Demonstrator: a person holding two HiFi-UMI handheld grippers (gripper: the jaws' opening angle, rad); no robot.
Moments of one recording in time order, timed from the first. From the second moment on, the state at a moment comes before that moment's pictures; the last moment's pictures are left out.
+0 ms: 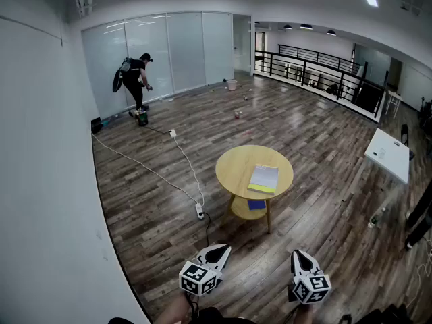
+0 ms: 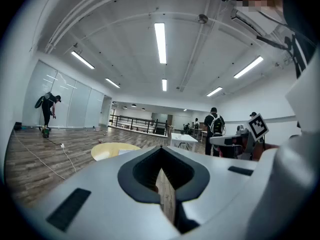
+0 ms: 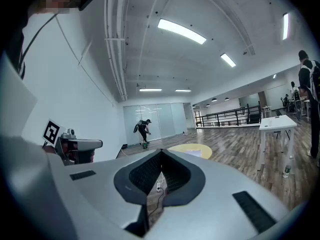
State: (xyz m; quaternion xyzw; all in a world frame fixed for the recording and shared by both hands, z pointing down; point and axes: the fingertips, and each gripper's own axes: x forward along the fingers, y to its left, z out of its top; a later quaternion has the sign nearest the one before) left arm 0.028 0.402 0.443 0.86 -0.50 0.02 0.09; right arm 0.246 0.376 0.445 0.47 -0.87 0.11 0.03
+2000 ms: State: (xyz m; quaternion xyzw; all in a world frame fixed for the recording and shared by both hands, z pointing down) left arm -0.020 -0.113 0.483 0.90 -0.40 0.04 0.13; right arm 0.162 -0.110 0.495 0.51 -0.84 0.16 0.06
